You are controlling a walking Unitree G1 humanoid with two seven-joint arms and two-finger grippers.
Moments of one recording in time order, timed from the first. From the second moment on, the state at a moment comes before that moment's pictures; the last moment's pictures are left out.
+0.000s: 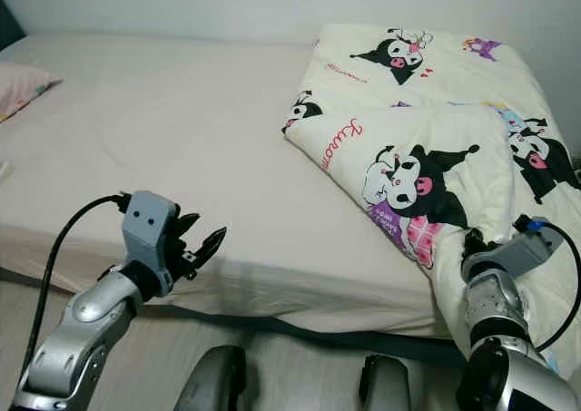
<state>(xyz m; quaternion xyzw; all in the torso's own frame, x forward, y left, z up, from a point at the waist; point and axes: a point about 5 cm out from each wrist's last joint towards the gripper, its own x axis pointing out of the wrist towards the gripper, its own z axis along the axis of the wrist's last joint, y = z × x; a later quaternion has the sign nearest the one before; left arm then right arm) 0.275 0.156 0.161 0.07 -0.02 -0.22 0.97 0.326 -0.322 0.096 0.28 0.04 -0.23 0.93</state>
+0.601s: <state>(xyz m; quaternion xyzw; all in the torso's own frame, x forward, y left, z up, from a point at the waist) 0.281 0.158 0.161 0.05 -0.03 -0.19 0.98 0.354 -0.262 0.110 0.17 0.03 -0.03 0.98</state>
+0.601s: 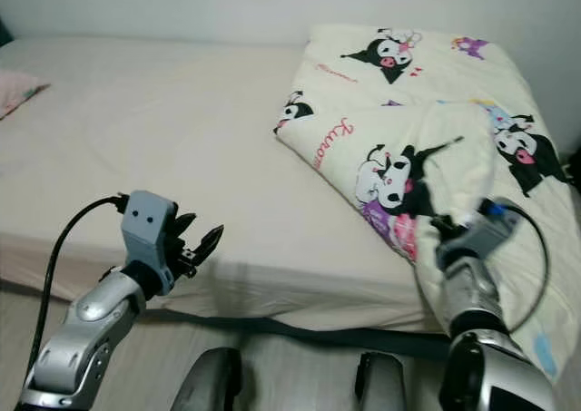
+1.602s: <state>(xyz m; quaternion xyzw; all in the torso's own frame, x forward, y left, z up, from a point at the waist) 0.277 0.150 0.154 0.00 -0.02 -0.19 0.98 0.295 -0.164 0.049 -0.11 0.15 0.49 0.85</state>
